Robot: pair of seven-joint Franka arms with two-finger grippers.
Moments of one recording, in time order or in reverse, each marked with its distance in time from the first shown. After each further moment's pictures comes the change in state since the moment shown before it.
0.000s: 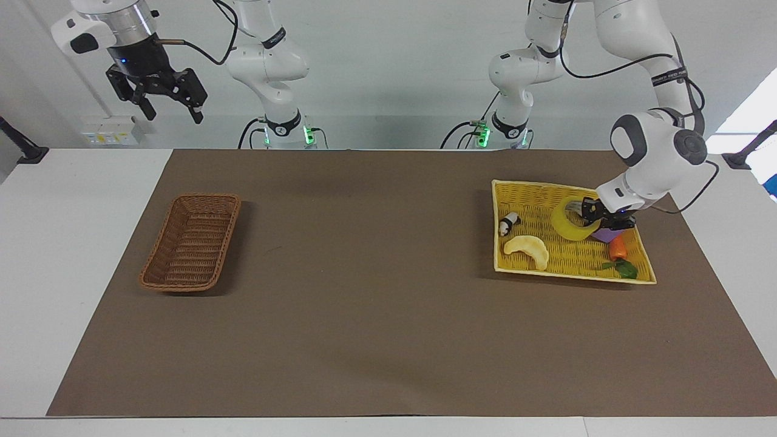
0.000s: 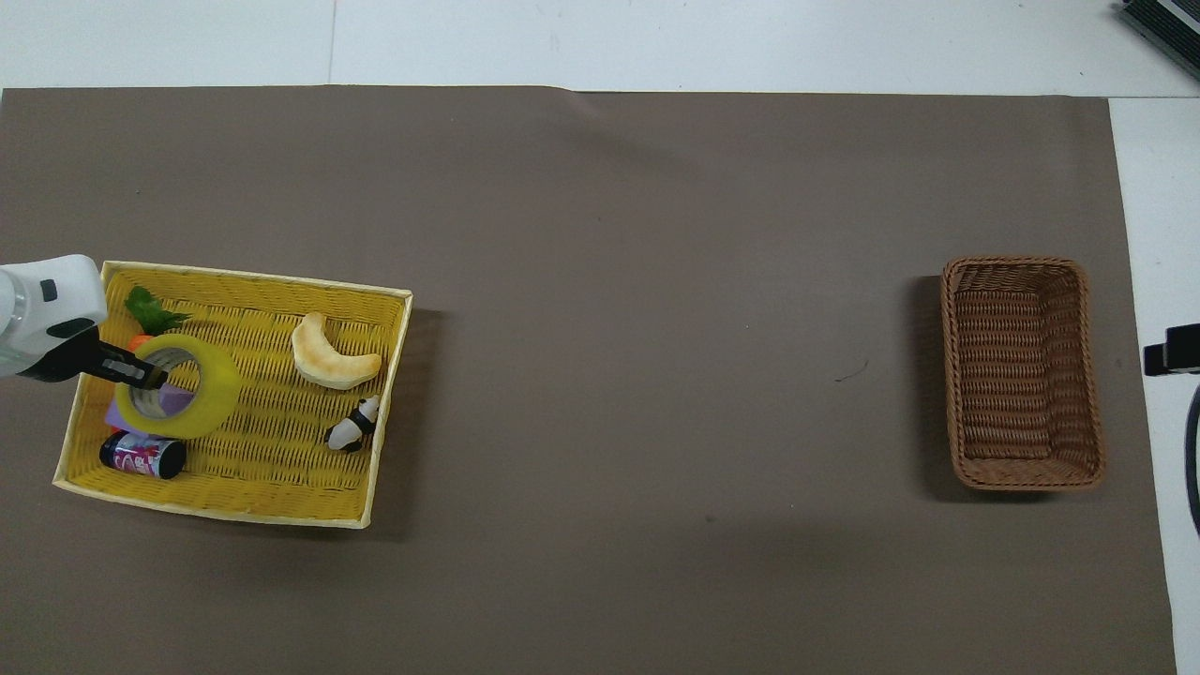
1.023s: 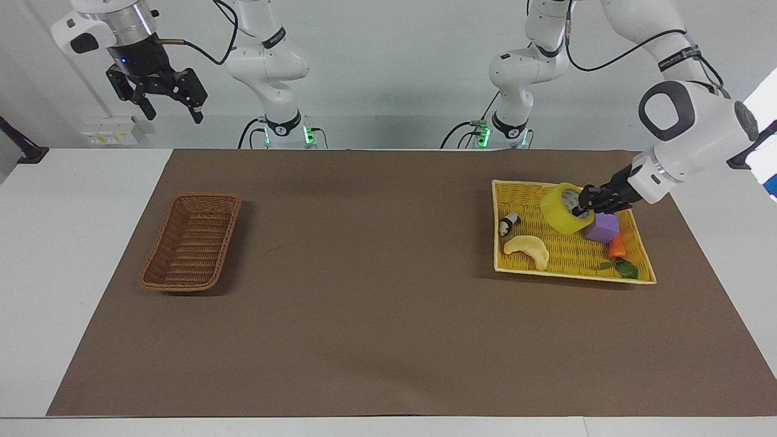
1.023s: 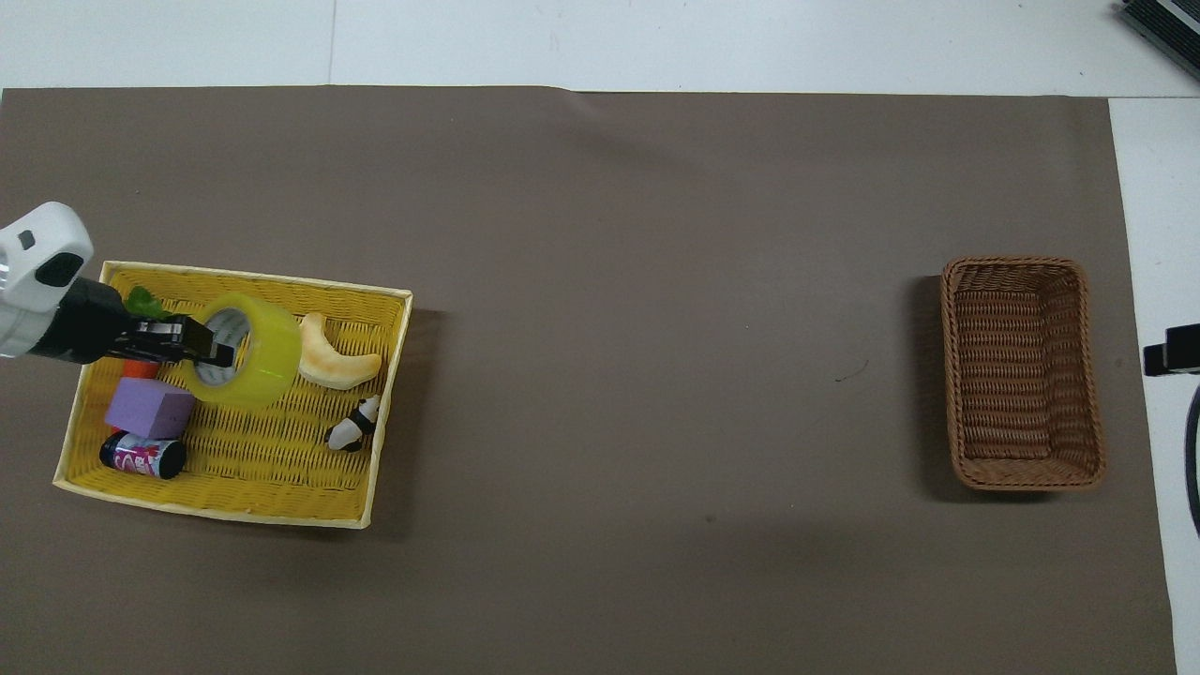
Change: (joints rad) left arm -0.031 -0.002 -0.029 0.083 -0.387 -0.166 -0.250; right arm 0.000 0.000 0.000 0.000 0.000 0.000 0.000
